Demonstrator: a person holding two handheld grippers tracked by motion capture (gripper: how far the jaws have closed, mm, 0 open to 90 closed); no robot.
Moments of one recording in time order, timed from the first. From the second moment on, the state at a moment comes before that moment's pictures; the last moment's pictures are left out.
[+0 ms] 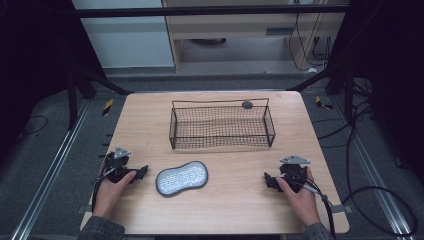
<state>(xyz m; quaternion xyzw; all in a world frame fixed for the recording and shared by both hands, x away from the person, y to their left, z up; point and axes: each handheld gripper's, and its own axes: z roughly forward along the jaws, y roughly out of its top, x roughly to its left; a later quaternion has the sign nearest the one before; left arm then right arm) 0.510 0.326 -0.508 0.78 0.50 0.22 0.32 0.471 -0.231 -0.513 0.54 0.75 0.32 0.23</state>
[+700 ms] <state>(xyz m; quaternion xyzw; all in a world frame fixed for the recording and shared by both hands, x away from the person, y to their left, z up) 0.496 0.286 -0.463 0.82 0.41 0.23 0.33 0.468 -0.231 -0.513 0.54 0.75 0.32 0.23</state>
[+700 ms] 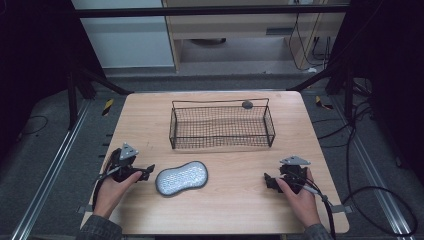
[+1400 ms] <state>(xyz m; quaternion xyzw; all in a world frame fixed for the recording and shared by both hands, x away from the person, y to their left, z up) 0.504 0.202 -0.436 0.91 0.30 0.13 0.25 0.468 -0.231 -0.513 0.54 0.75 0.32 0.23</state>
